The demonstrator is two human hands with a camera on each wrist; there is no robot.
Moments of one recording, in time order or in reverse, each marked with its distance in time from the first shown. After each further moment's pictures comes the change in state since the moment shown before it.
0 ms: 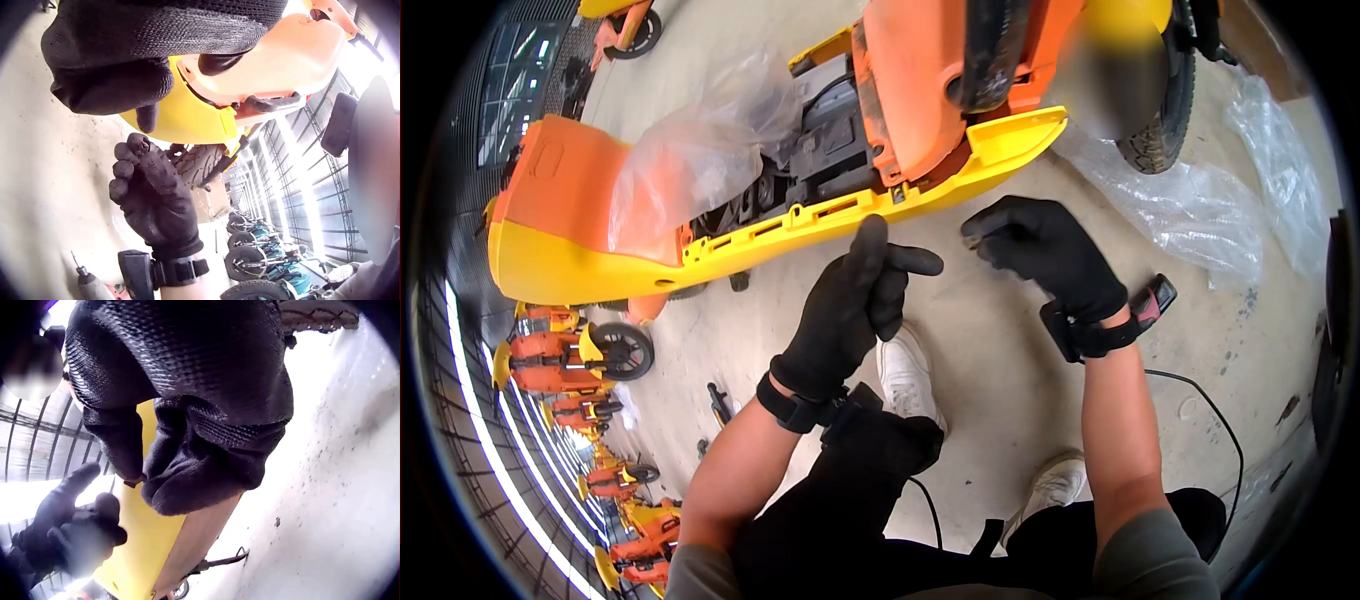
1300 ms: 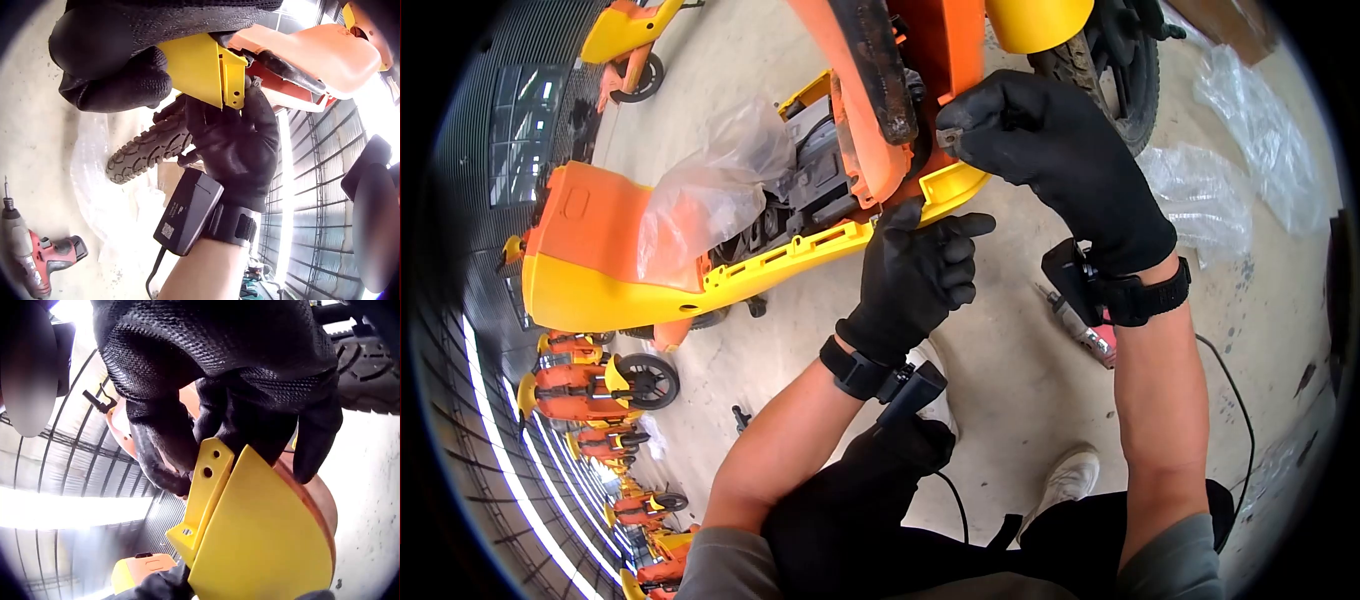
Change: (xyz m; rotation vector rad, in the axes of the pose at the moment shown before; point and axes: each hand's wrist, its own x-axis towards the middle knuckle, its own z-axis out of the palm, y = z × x) left_hand 0.043 -0.001 0.050 -0.416 -0.308 -0.116; right_hand 0.007 -0.112 -0.022 -0.143 0.263 -0.295
